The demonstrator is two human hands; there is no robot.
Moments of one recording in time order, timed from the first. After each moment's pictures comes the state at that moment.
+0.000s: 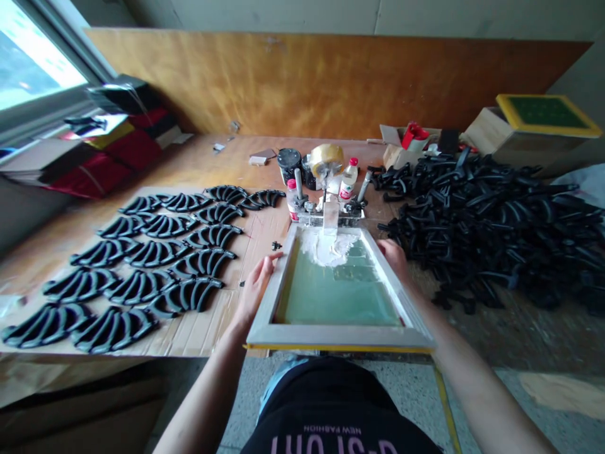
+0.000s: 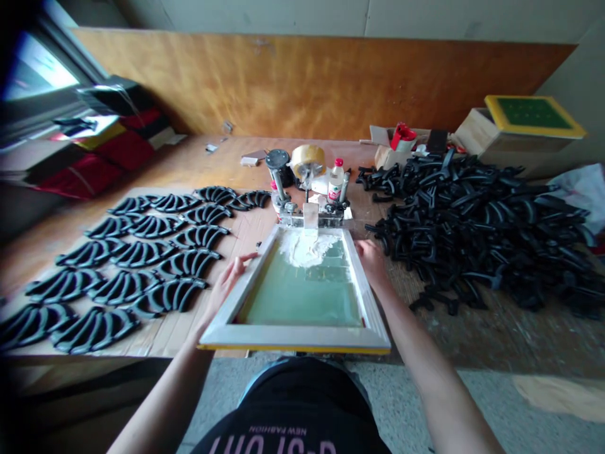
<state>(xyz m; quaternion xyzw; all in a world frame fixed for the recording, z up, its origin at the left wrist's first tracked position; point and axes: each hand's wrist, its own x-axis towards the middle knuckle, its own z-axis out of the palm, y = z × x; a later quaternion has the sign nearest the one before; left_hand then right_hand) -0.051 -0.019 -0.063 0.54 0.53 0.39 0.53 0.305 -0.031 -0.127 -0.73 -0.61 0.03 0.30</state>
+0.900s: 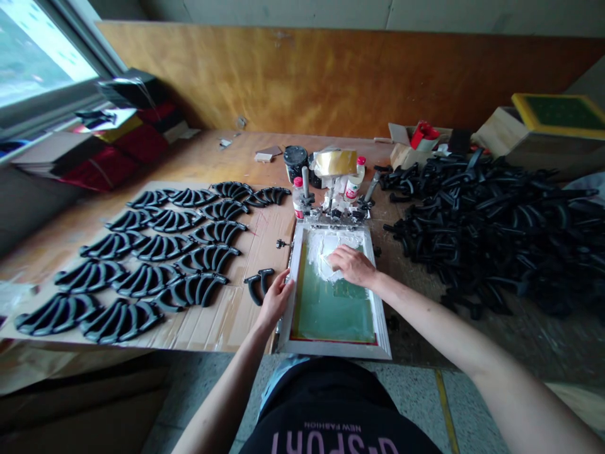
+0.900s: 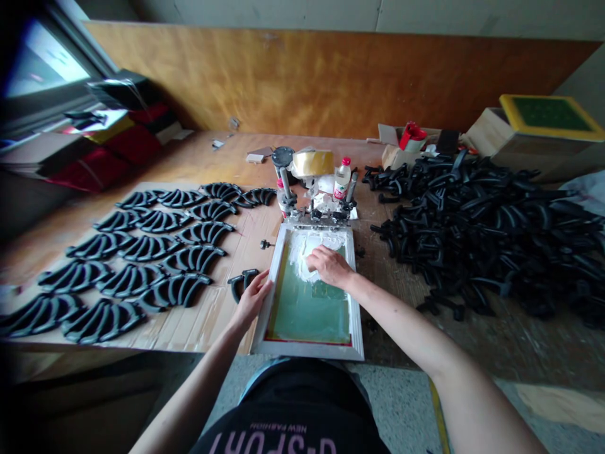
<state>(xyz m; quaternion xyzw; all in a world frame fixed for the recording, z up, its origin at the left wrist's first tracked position) -0.054 -0.034 -0.162 0.47 0.58 0.31 0.59 0.224 -0.012 -0.107 -0.45 -0.87 0.06 0.19</state>
